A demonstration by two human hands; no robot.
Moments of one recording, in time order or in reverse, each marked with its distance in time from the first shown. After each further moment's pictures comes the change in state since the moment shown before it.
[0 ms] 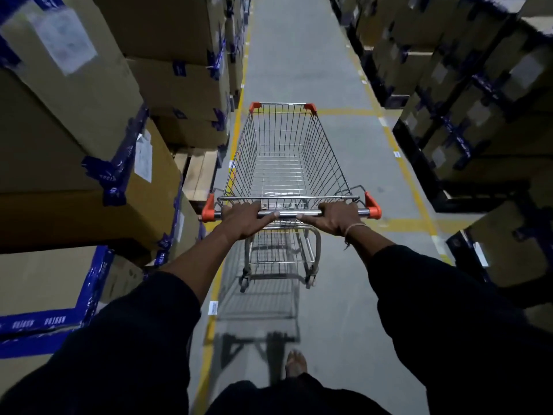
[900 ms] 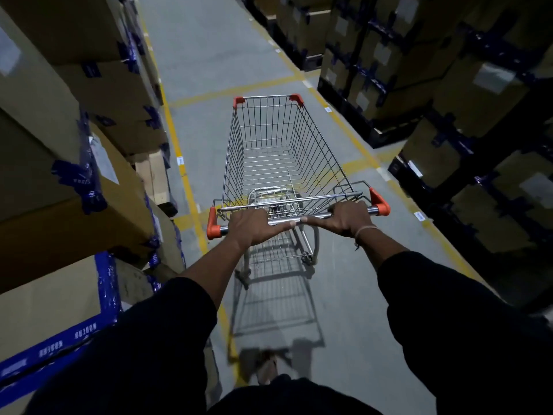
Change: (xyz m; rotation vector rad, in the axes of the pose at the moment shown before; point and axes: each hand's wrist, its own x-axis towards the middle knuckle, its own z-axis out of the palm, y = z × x) left_hand -0.134 -0.003 0.040 0.216 -0.004 0.384; right_hand -0.204 -0.075 0.064 0.030 0.027 0.362
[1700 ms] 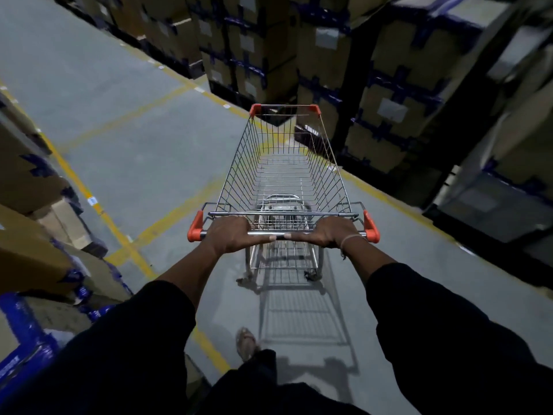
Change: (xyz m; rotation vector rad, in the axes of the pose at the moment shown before) left_hand -0.128 0.185 0.044 0.075 -0.067 0.517; right_hand -0.311 0.100 0.071 0.341 -0.286 0.404
